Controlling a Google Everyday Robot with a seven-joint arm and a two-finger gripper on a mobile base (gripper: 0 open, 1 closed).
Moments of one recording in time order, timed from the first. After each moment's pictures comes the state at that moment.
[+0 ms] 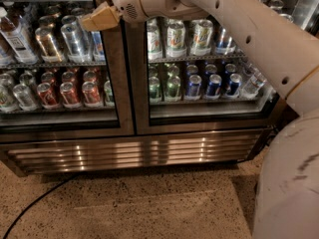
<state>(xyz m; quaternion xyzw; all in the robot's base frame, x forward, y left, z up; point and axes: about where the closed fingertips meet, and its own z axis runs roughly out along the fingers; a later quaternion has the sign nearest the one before) 0.688 0.149 1.017 -0.54 0.58 0.29 0.54</state>
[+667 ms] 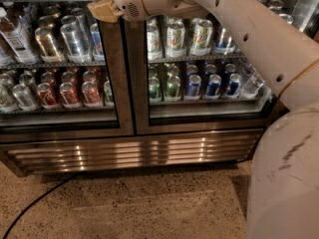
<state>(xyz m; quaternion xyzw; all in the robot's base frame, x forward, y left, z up) 0.681 0.156 1.017 -0.56 0.56 0.32 0.52</state>
